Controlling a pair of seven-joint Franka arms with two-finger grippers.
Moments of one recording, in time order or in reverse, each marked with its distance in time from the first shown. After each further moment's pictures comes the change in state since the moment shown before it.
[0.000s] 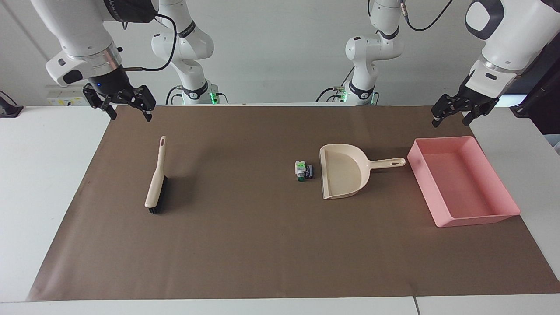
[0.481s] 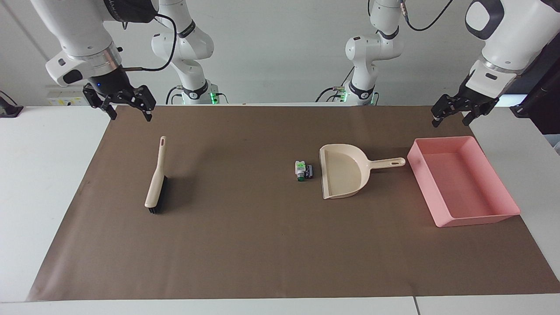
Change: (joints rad) left arm 0.000 0.000 0.000 0.000 0.000 0.003 0.000; right arm 0.000 0.000 0.000 -0.001 0.000 0.000 0.001
